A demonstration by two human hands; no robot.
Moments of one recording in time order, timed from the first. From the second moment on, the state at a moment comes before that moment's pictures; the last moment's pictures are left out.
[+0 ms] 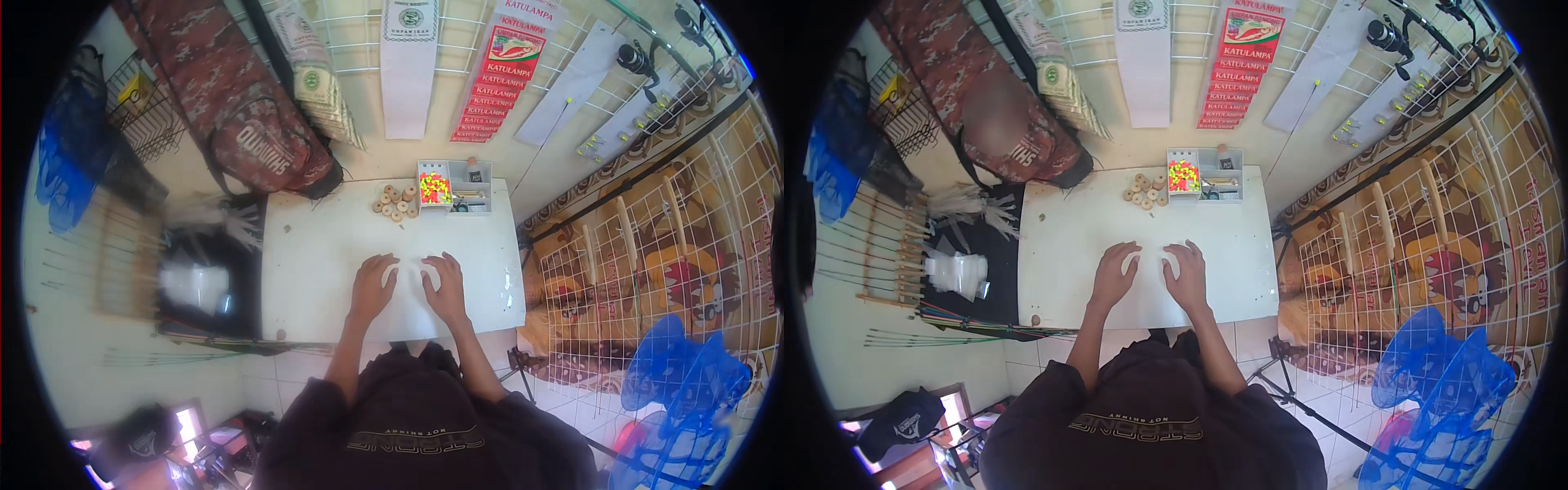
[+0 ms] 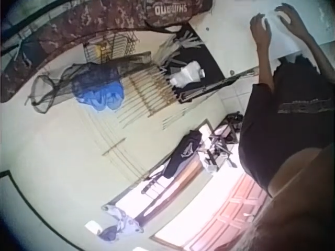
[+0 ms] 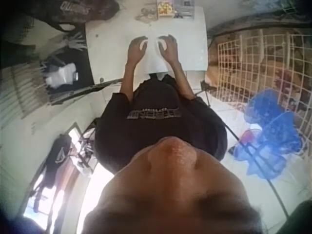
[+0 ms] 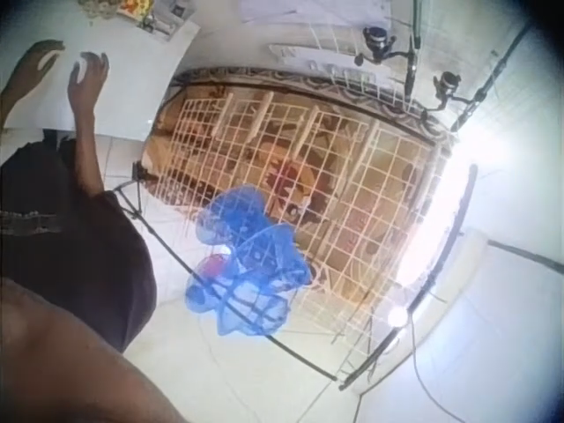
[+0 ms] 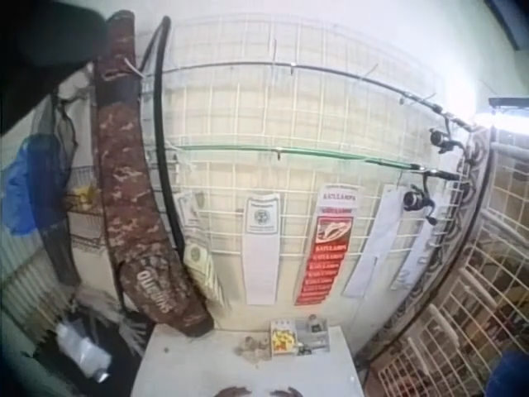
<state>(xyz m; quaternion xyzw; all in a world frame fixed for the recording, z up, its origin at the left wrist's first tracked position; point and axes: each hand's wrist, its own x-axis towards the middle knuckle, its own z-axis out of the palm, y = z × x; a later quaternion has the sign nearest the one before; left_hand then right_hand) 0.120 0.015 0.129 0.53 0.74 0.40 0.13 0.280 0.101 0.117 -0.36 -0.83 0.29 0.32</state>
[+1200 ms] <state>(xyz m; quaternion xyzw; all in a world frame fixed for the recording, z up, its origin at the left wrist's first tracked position) 0.069 -0.332 0.193 0.43 0.78 0.45 -0.03 0.177 -0.190 0.170 -0.18 -0.83 0.37 0.37</state>
